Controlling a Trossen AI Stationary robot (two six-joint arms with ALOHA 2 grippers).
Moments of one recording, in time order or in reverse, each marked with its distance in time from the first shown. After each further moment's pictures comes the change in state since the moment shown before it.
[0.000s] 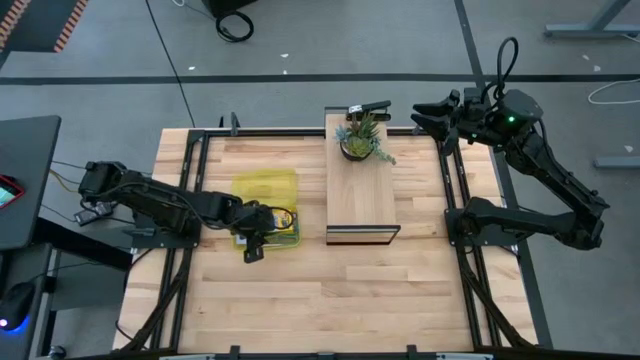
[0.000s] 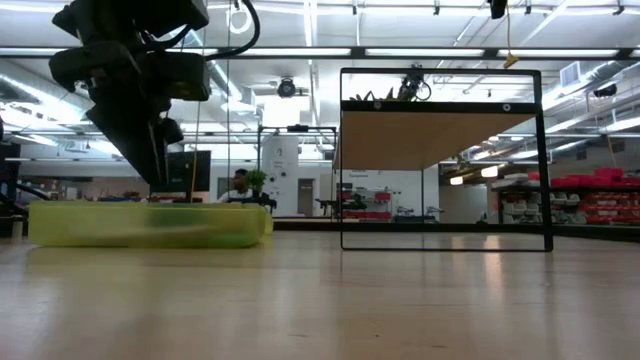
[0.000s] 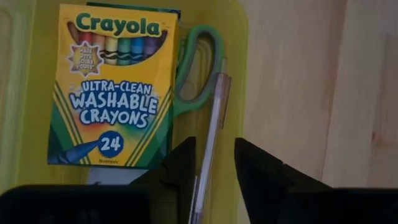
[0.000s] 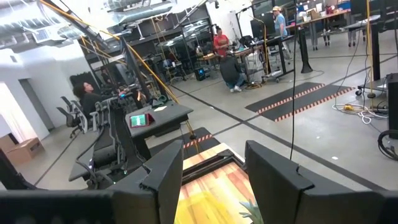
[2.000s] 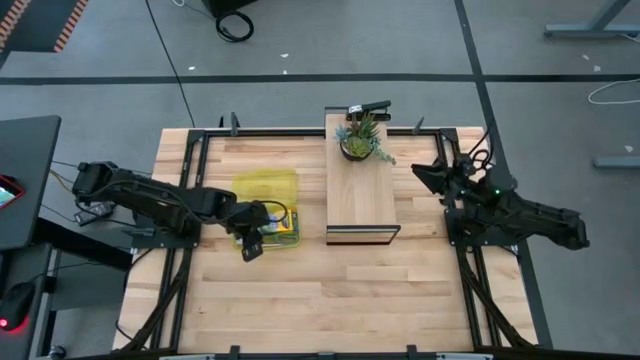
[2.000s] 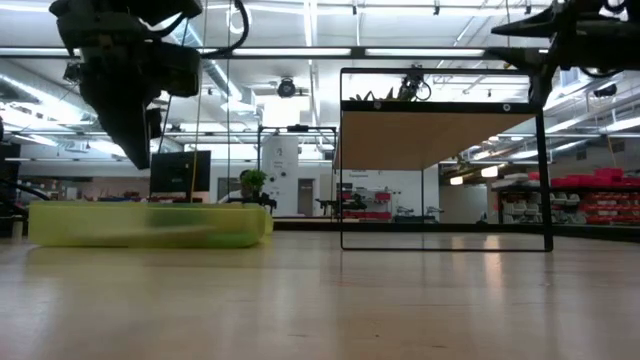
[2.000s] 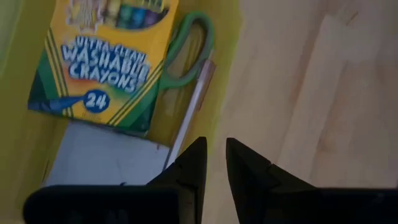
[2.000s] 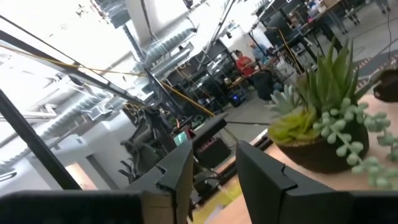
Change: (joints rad) left arm 0.019 -0.067 0.017 -0.083 0.095 -0.209; right arm 0.399 -0.653 -0.881 0.416 0.406 0.345
